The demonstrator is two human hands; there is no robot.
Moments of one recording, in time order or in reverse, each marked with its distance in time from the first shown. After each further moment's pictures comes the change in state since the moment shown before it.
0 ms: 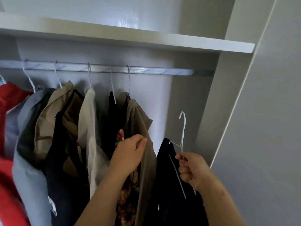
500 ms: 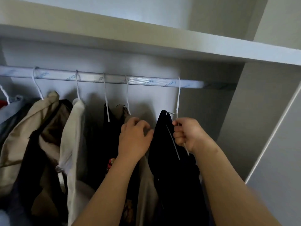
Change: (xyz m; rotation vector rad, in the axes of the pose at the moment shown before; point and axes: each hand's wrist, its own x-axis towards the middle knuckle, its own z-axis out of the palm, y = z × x) left_hand 0.146 0.004 0.020 0.233 0.192 0.067; right_hand 0.105 -0.139 0.061 -0.027 -0.112 -0.235
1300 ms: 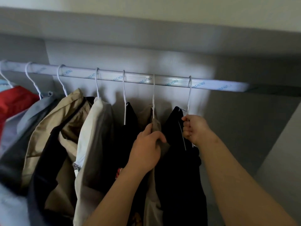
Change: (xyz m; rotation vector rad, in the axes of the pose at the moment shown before) left_hand 0.019 -0.026 0.023 -0.058 -0.018 0.031; right_hand 0.116 0.001 0.032 0.068 -0.081 0.023
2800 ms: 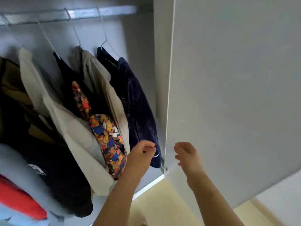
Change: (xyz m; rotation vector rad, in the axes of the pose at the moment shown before) left_hand -0.315 0.048 0.005 -0.530 -0.586 -0.437; right_hand -0.387 0.244 -0.105 -0.188 0.578 0.036
